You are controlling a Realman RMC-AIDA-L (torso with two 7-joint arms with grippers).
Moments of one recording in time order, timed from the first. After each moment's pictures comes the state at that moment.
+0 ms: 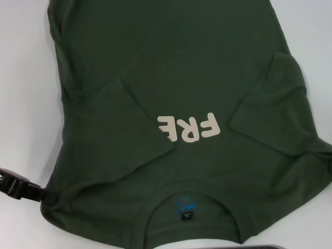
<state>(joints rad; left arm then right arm) -0.58 -1.92 0.69 0.61 2.60 1.85 -2.04 0.27 1.98 -0.21 -0.73 -2.51 -1.79 2.03</state>
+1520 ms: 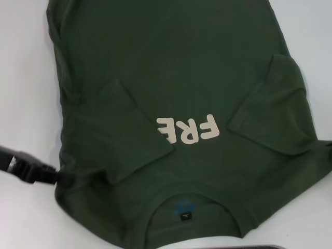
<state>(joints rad) -0.62 -1.93 0.66 0.60 2.55 1.87 -1.97 0.29 1.98 -0.12 -0.73 -2.51 -1.85 1.98</state>
